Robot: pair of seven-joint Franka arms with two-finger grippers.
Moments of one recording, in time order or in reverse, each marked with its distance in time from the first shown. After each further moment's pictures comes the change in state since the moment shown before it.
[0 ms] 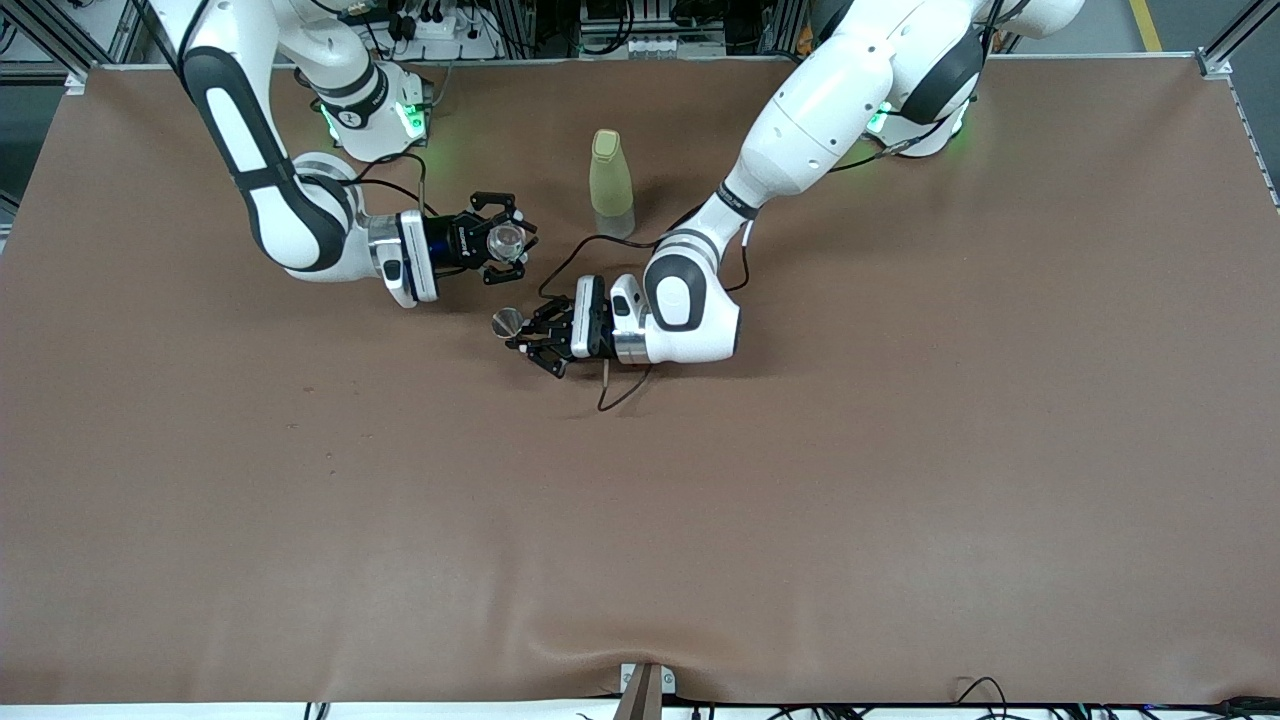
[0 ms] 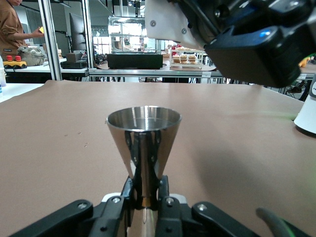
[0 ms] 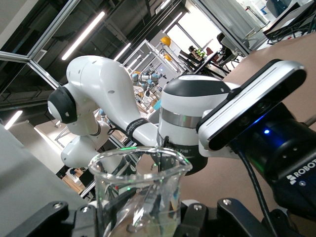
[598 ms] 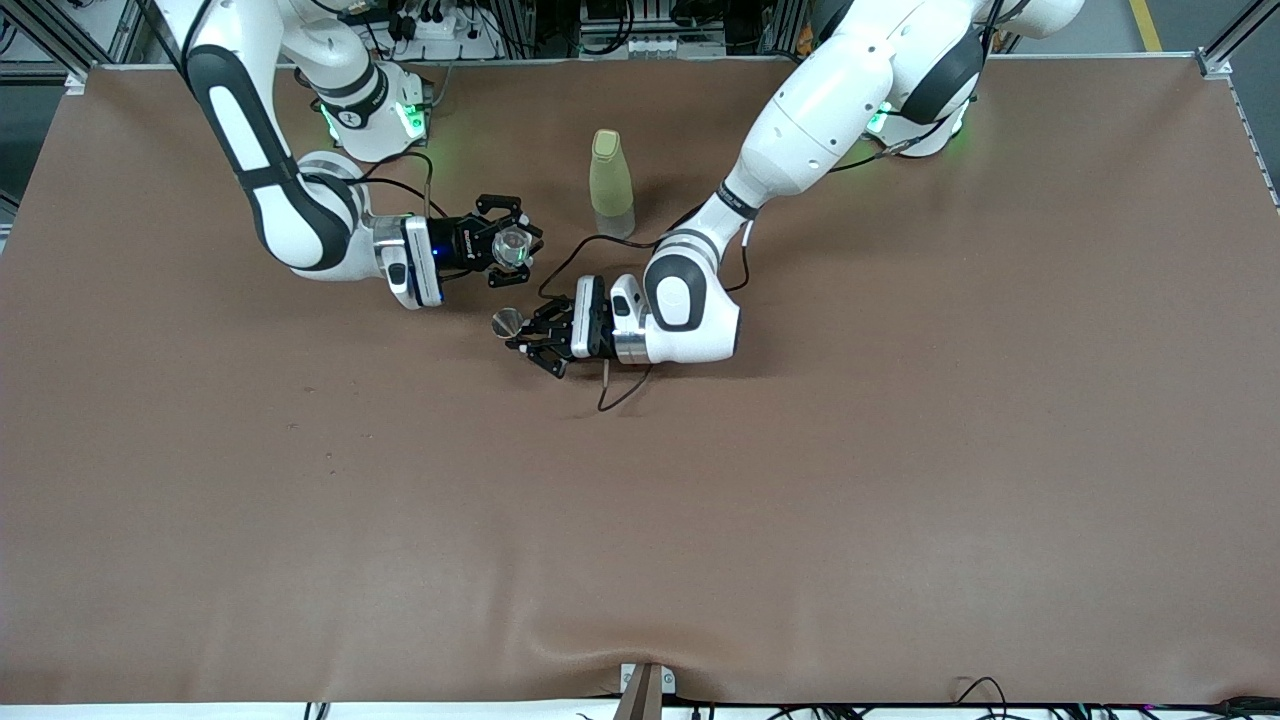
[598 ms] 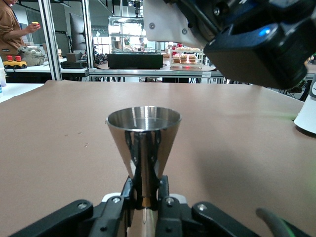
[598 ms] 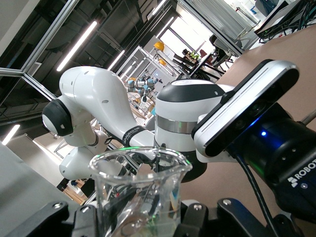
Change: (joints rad) left arm 0.000 0.000 0.000 0.000 0.000 0.000 0.000; right arm 0.000 0.000 0.021 0.006 0.039 0.015 0.069
